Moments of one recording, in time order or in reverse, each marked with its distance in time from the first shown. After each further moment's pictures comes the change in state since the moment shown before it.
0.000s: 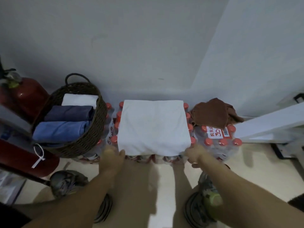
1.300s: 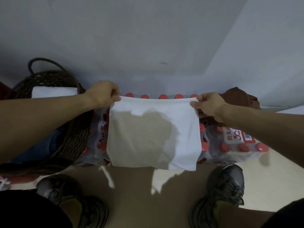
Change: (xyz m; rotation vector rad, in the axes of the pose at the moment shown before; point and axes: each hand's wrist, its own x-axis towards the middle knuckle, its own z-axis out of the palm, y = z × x) left_hand 0.233 0.104 -0.028 0.516 -0.283 0.583; right_hand 0.128 -0.098 -0.081 0.280 0.111 -0.232
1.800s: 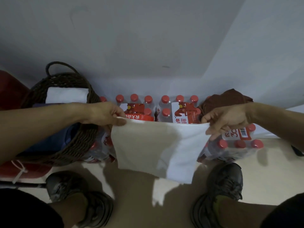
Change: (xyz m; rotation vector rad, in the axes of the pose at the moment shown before) left_hand -0.082 0.022 -0.024 -0.554 -0.687 -0.118; right_hand -0.060 -0.011 -0.058 -0.201 -1.001 0.164
